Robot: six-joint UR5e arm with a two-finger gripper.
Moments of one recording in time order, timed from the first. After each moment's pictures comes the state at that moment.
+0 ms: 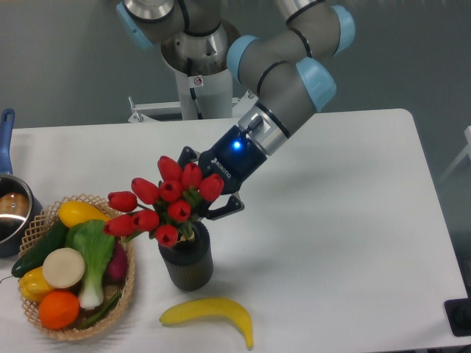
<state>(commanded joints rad) 2.58 -1.77 -1.79 -0.85 0.39 1.16</state>
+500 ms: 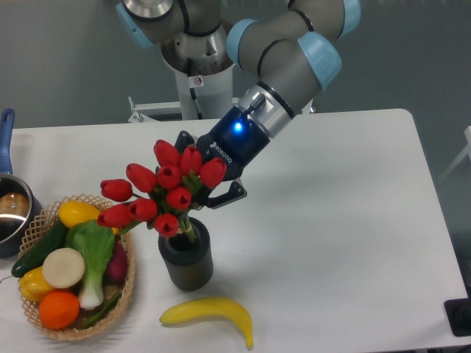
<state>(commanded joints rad) 2.58 -1.74 -1.72 -0.85 0.38 1.03</state>
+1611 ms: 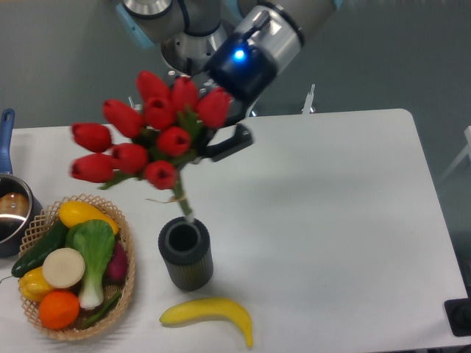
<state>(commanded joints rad) 2.73 -1.64 -1.58 -0.86 0.42 0.83</state>
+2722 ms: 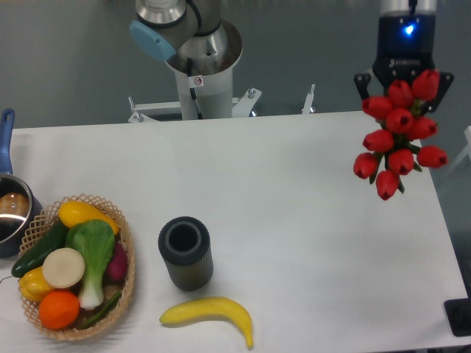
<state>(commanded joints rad) 2.95 -1.66 -1.64 -0.99 1.15 1.14</state>
